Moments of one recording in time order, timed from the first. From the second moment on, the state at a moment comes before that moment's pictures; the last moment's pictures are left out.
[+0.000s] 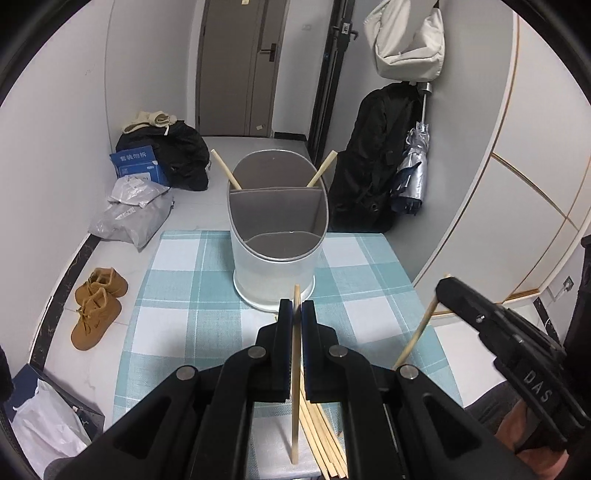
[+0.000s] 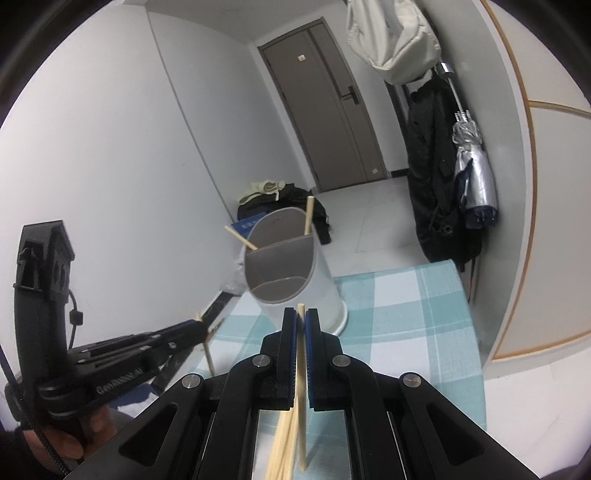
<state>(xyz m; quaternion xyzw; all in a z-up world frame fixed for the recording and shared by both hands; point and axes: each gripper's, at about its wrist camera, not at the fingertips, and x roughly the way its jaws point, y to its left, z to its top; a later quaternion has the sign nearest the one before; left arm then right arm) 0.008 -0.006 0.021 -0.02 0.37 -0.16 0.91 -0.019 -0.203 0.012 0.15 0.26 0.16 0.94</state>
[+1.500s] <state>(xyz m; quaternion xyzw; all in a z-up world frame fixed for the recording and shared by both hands) 0.075 -0.006 0.129 -0.03 0.35 -0.20 0.91 0.048 -0.186 0.121 0.13 0.21 0.21 0.95</state>
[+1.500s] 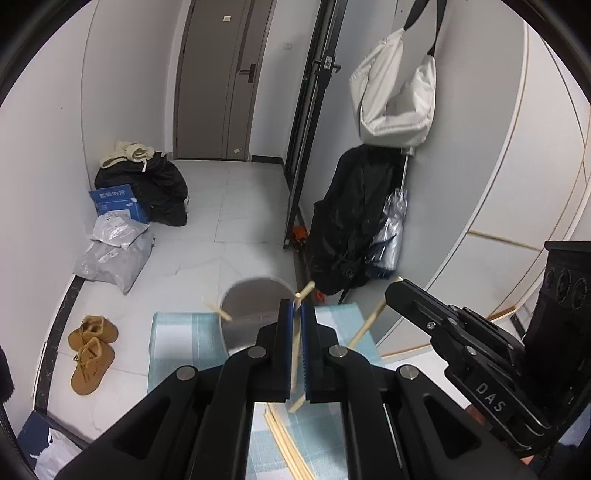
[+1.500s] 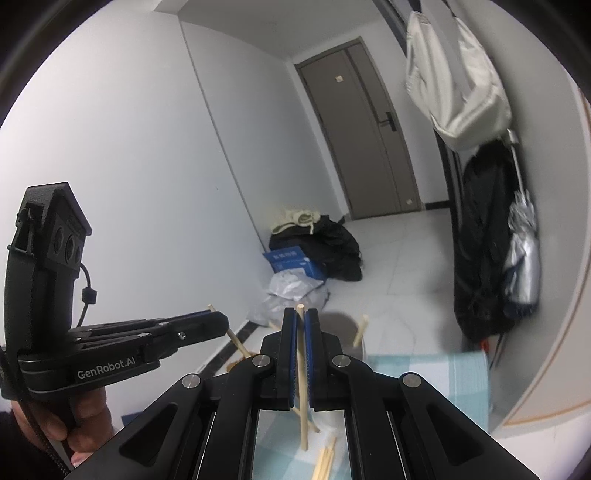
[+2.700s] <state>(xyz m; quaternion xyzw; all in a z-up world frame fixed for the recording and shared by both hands) 0.179 0.008 0.098 -0.05 0.38 -0.20 0.90 0.180 -0.174 0.108 0.10 0.22 0.19 0.95</state>
